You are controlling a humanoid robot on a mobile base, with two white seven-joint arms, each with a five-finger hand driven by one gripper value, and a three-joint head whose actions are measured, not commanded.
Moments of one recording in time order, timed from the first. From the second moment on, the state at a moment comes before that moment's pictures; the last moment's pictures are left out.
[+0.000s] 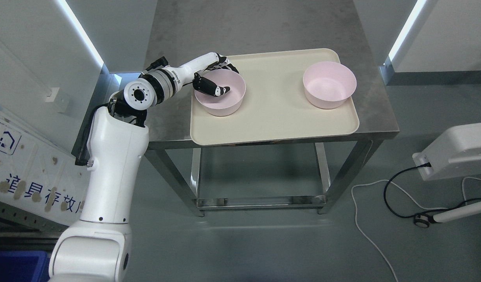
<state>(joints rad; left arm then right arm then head) -0.83 0.10 -0.16 -1.20 -0.63 0.04 -0.81 0.05 0.00 -0.09 -0.20 -0.09 0.01 0.06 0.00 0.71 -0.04</state>
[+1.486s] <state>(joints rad) -0.93 0.03 -0.16 -1.21 -0.57 -0.01 -0.75 0.05 0.00 -0.09 -0.20 -0.09 0.01 0.06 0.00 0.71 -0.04</state>
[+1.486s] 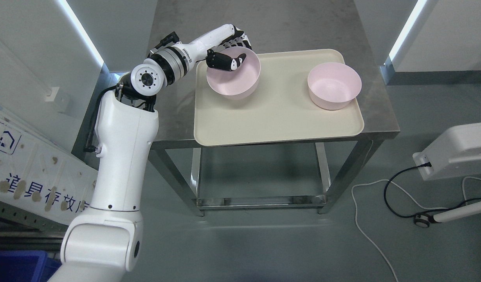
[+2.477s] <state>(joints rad) -1.23 0.00 -0.80 -1.01 -0.15 0.04 -0.27 0.05 0.00 -0.09 -0.20 -0.09 0.01 0.06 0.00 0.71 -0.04</state>
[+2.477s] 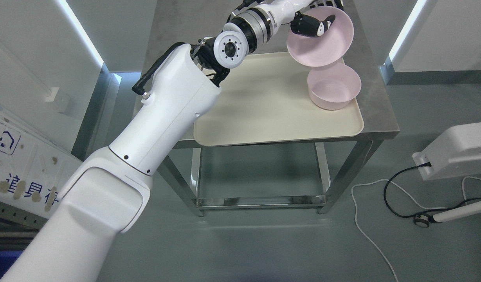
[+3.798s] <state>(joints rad) -1.25 0.00 -0.99 -0.95 -0.01 0.03 -0.18 0.05 0.00 -0.09 -0.20 -0.09 0.01 0.06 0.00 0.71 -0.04</state>
